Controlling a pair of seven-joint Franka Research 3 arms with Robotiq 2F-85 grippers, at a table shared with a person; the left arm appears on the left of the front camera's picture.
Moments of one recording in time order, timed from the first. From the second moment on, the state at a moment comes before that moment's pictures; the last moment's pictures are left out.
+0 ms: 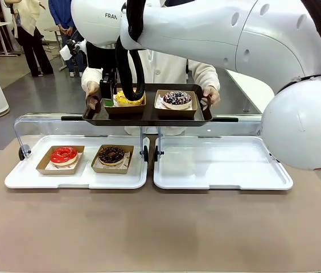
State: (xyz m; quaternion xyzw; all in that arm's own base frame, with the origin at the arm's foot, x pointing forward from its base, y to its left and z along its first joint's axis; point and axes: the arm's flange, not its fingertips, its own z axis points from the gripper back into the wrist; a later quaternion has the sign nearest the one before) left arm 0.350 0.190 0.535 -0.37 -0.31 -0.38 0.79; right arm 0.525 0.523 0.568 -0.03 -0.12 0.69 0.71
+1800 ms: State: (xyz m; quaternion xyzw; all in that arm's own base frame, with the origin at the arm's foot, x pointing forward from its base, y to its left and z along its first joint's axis) left arm 0.350 0.190 0.535 -0.37 -0.31 -0.38 0.79; right arm 0.343 0.168 0.567 -0.05 -0.12 0.57 0.81
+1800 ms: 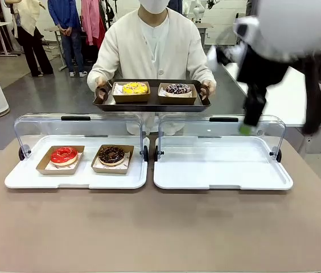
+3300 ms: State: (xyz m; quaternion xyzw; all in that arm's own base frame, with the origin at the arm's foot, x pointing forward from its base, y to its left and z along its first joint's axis) left arm 0.350 0.190 0.535 -0.37 -0.31 -0.38 0.79; right arm 0.336 0.147 0.537 -0.03 -0.14 0.57 0.81
